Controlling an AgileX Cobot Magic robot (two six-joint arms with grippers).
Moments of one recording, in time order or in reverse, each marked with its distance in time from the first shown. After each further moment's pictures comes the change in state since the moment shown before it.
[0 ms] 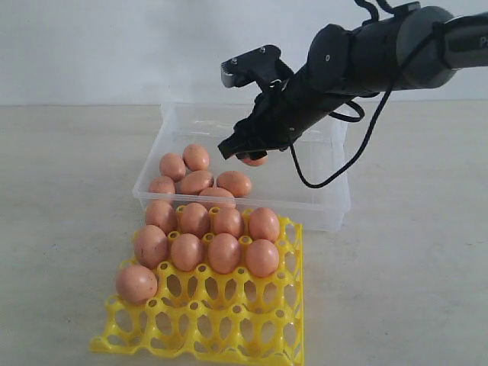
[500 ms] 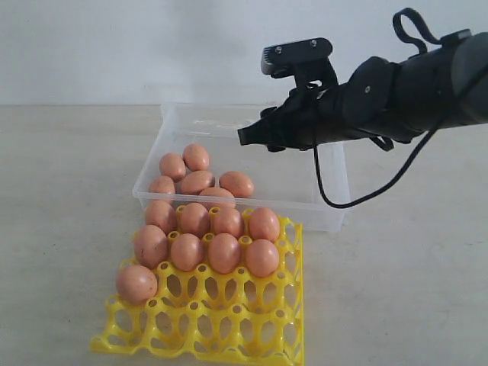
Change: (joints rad) left arm 0.000 0.000 0.000 0.000 0.000 0.000; right arm 0.000 -0.149 0.304 0.203 -0.430 0.001
